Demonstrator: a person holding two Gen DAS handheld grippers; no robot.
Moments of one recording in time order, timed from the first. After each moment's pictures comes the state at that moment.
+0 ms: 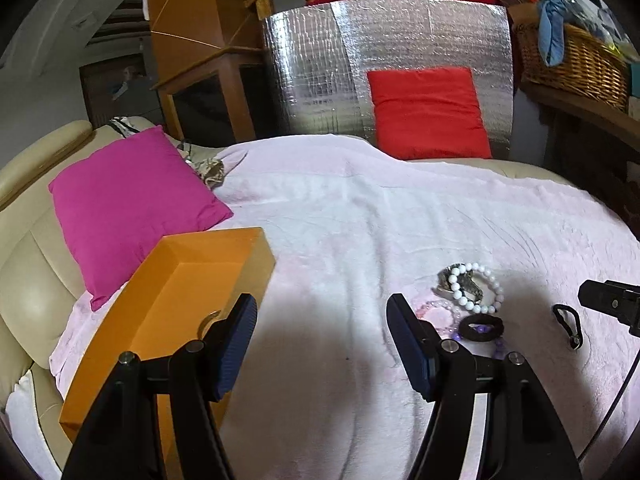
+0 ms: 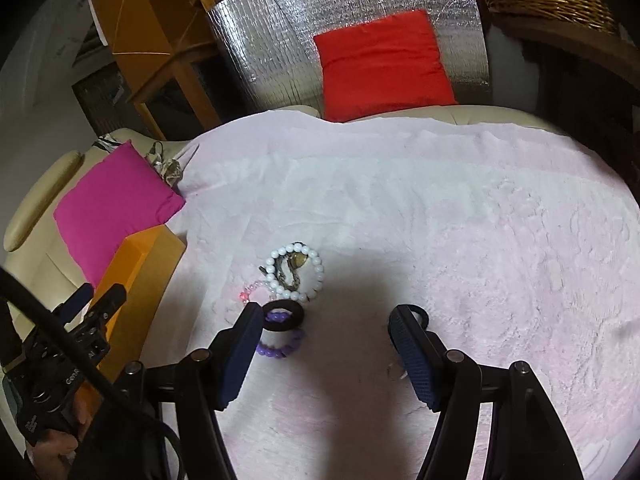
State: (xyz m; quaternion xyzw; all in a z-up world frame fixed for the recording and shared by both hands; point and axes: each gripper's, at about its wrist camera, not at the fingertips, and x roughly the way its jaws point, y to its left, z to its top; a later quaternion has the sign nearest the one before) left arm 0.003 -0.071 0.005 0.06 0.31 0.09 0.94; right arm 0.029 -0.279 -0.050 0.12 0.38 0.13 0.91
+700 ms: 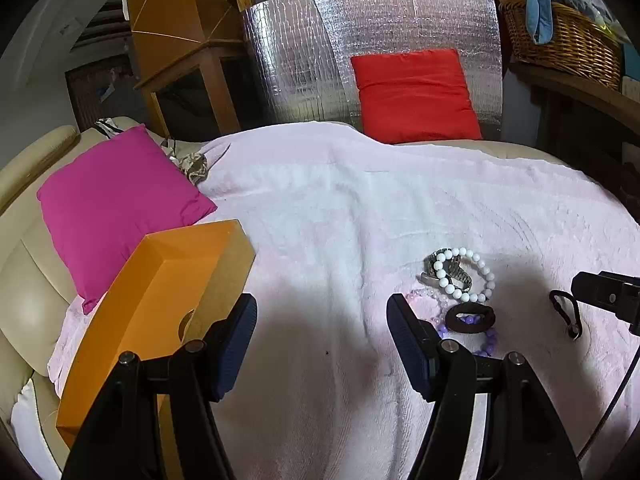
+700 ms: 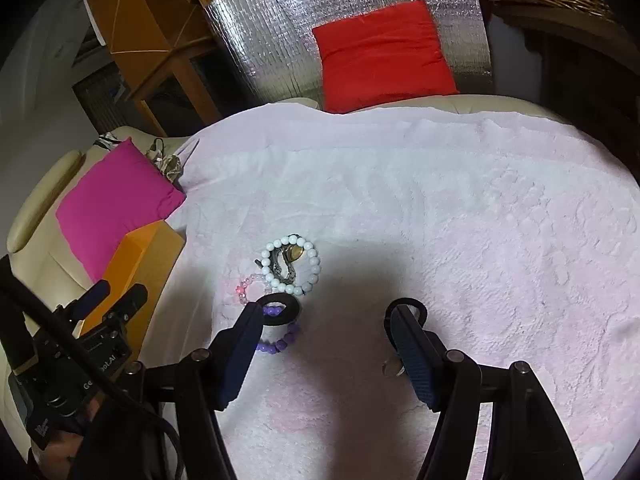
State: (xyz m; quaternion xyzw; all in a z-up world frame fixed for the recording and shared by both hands) left arm 0.016 -0.088 -0.004 0.08 0.33 0.07 0.94; right arm 0.032 -0.284 -0.059 0.13 0.39 0.13 0.90
